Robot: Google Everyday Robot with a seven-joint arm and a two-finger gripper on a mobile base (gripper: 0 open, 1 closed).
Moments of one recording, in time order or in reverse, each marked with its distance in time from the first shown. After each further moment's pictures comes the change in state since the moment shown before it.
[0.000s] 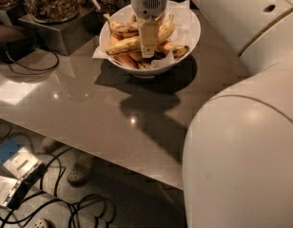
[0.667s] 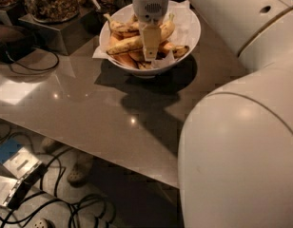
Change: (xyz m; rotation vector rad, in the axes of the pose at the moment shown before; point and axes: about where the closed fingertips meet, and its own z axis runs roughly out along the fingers) arm 0.005 -0.001 0.013 -0.022 0.012 -0.015
